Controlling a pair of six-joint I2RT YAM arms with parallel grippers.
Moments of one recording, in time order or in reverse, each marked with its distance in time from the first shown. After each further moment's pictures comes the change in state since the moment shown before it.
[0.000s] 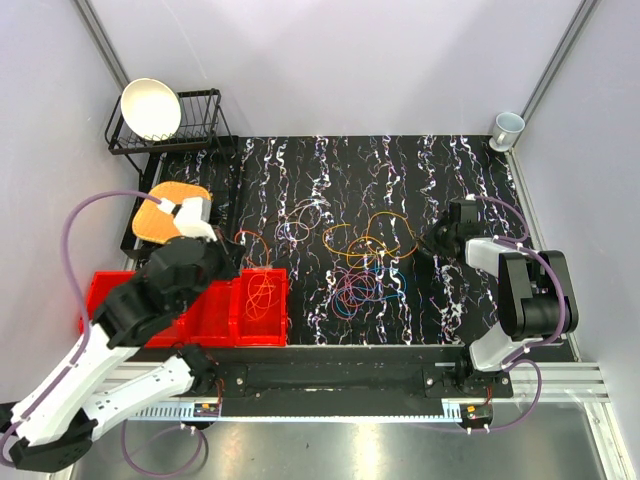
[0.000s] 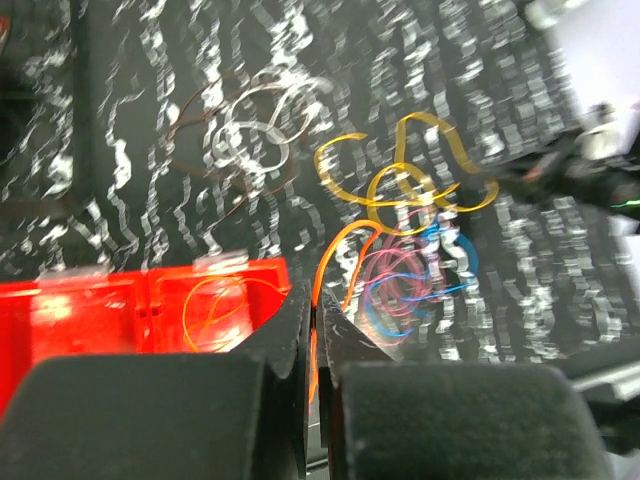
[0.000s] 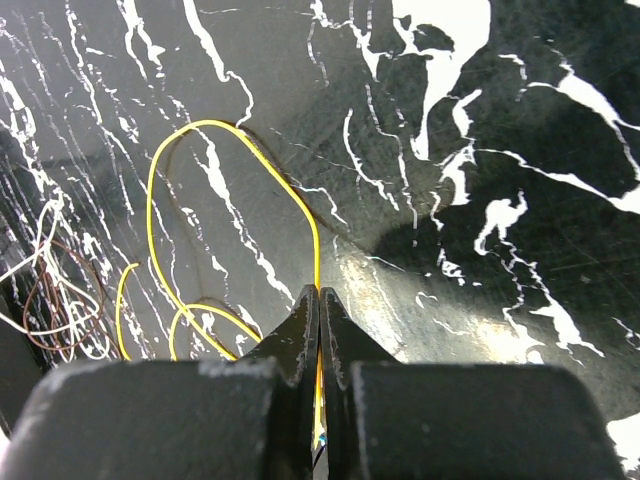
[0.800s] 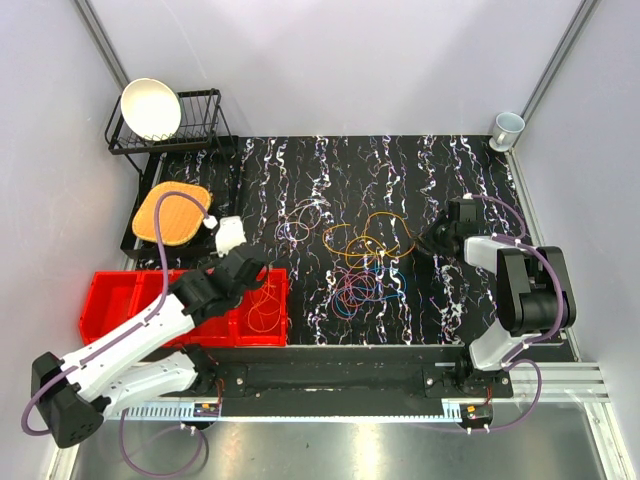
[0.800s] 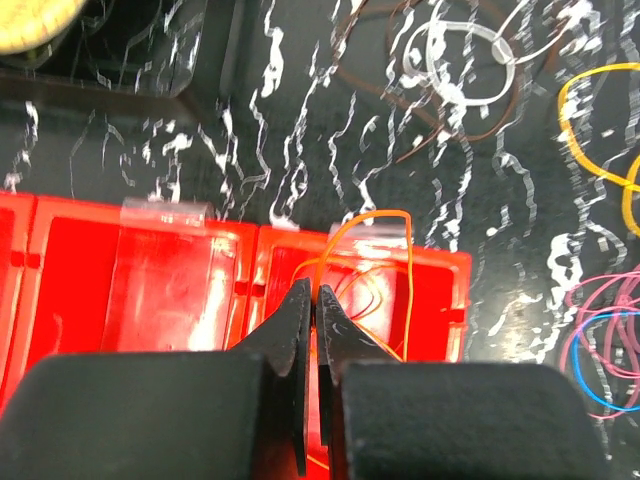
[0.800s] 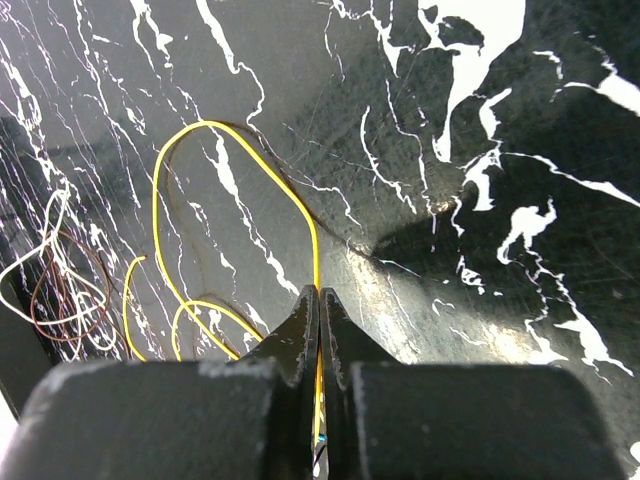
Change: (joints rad) left arm 0.001 0.224 -0.287 0.068 -0.261 -0.111; right arm 0.000 0.027 0.014 0.014 -0.040 0.000
